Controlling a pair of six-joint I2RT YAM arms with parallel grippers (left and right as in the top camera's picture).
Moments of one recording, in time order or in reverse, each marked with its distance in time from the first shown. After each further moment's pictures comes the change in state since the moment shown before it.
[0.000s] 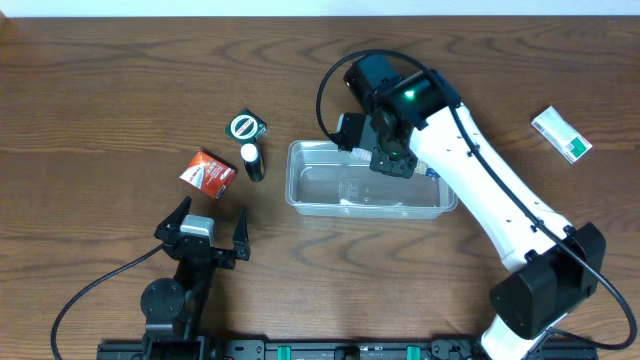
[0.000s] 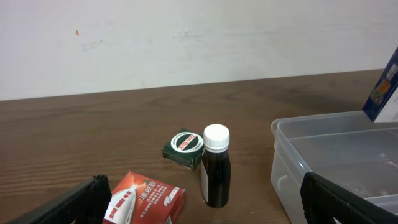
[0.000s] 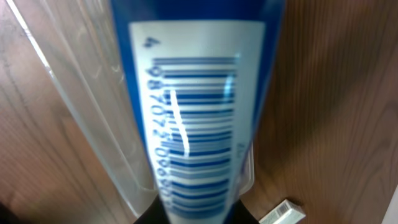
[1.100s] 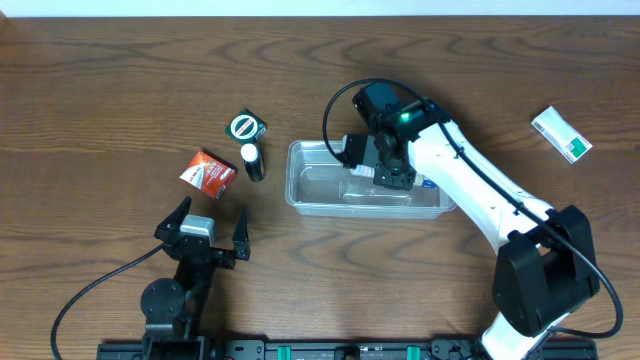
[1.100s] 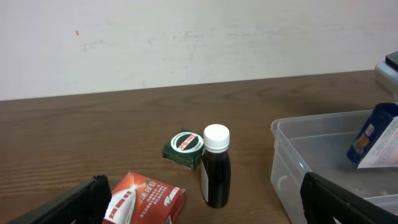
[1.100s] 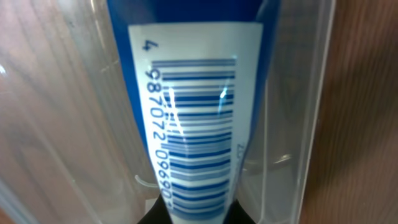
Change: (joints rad) left arm 0.000 0.000 0.000 0.000 0.000 0.000; right arm -0.046 0.000 -0.296 0.296 -0.041 -0.088
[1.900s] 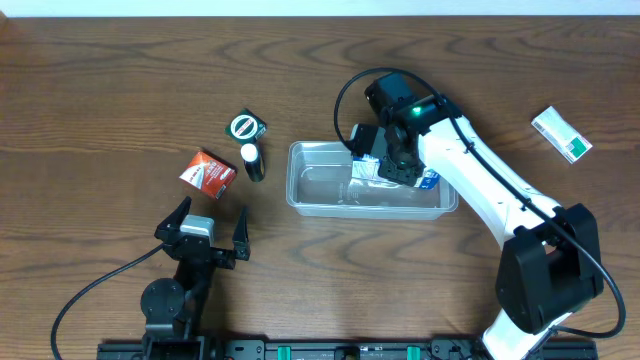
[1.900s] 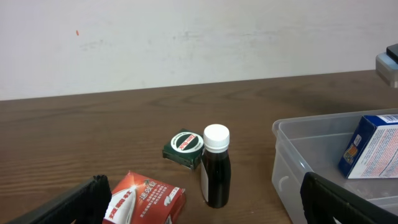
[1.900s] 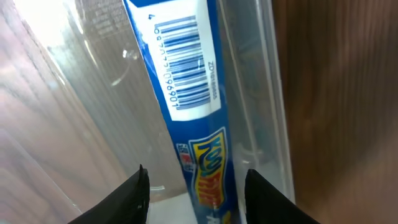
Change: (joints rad) left arm 0.000 0.000 0.000 0.000 0.000 0.000; right arm -0.047 0.000 0.000 0.006 -0.023 0.113
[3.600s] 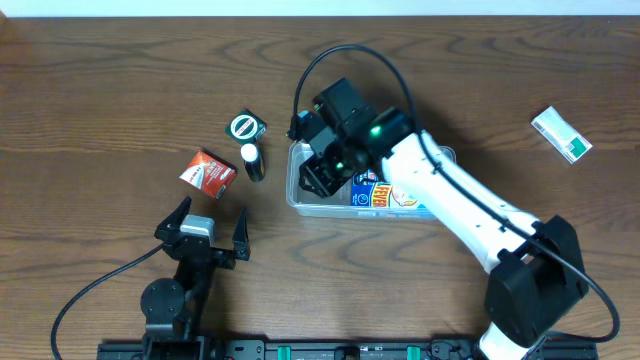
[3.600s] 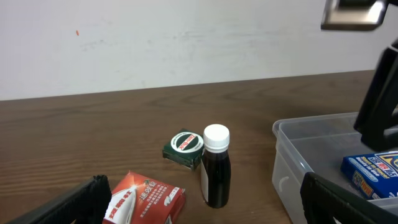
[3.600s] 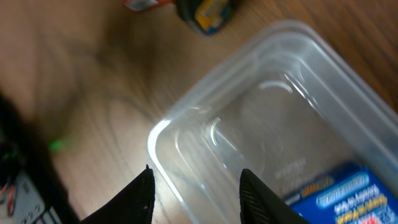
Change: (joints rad) left arm 0.000 0.000 0.000 0.000 0.000 0.000; right arm 0.209 -0.002 0.064 0.184 -0.444 0.736
